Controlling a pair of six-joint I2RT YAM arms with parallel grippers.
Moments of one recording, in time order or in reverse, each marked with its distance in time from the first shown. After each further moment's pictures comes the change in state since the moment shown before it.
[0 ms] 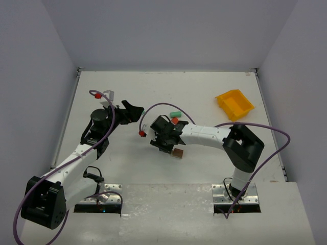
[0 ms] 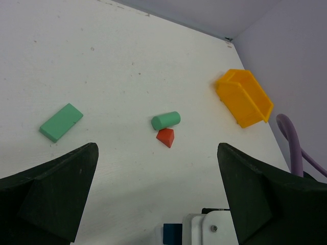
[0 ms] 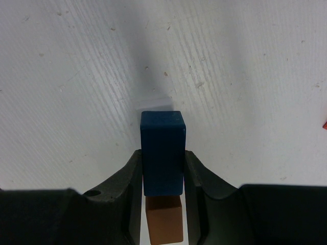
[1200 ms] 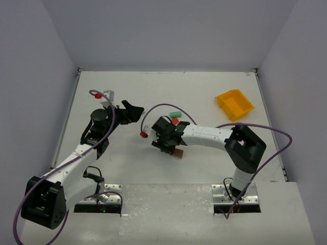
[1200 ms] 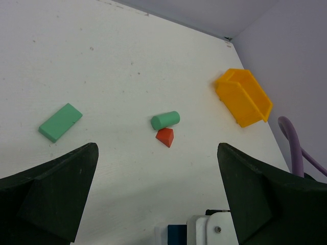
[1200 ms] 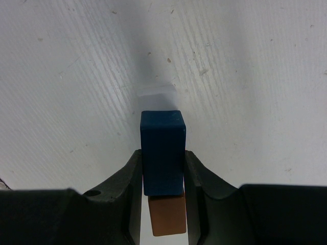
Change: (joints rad) left arm 0.000 0.000 0.000 0.000 0.004 0.000; right arm 0.000 -0.022 -0.023 -0.016 0.000 0.003
